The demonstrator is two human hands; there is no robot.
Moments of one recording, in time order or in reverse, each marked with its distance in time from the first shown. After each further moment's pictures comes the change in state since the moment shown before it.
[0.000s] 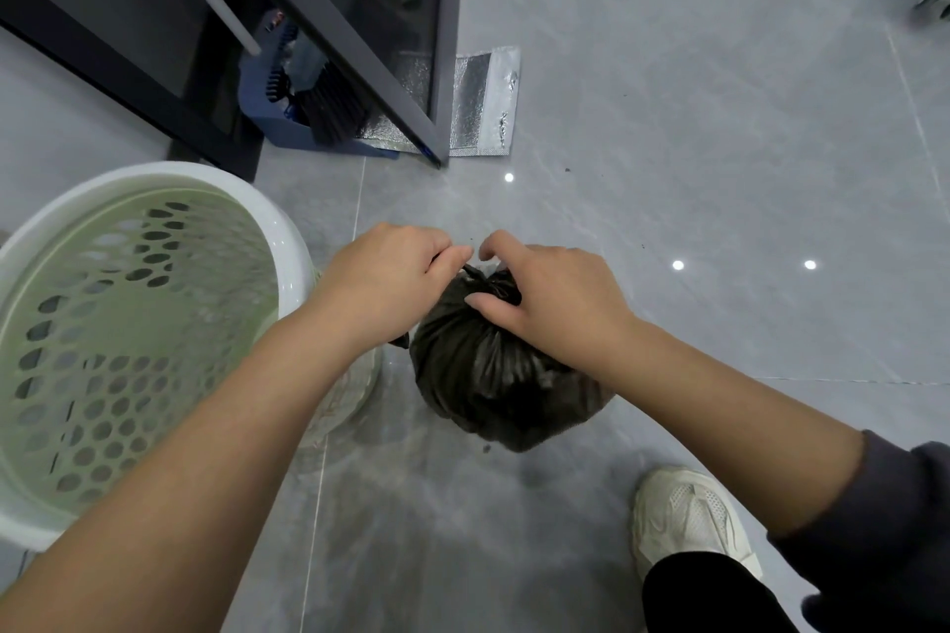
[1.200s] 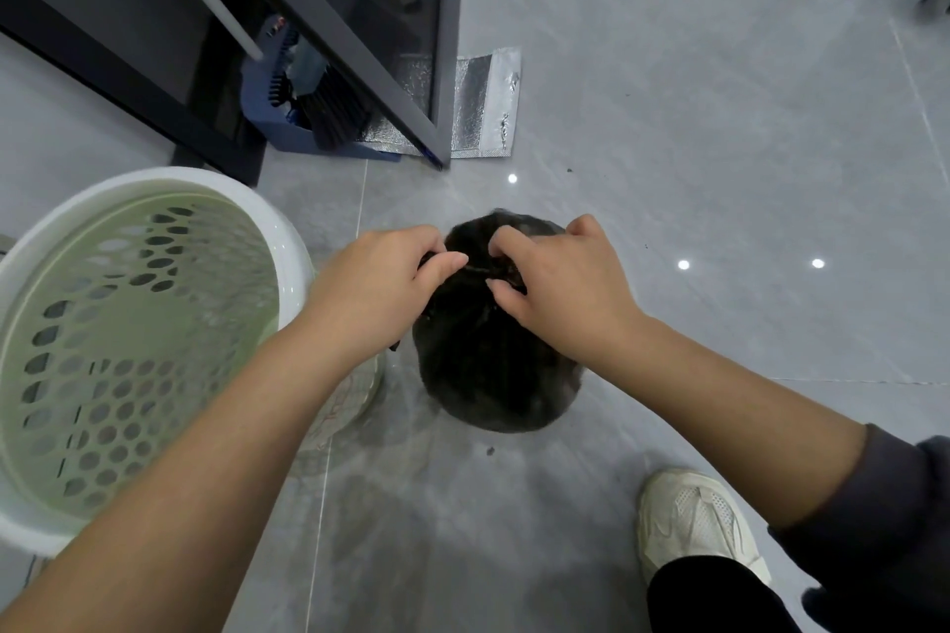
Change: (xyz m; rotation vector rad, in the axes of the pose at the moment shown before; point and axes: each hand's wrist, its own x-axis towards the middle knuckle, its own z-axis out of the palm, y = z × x) left_hand -0.008 0.000 -0.006 -0.073 0.004 -0.056; right_hand 0.006 0.007 0.006 -0.152 0.141 -0.005
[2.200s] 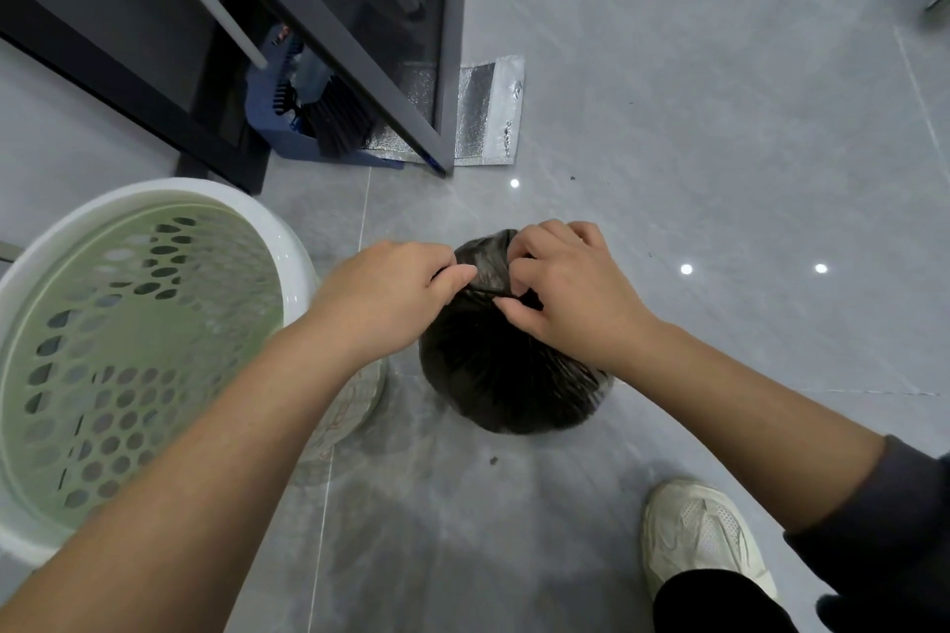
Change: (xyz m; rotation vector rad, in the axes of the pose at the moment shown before) left_hand 0.010 -0.002 0.001 0.131 -0.096 0.030; right_hand -0.001 0.017 0.007 0.117 -0.020 -0.111
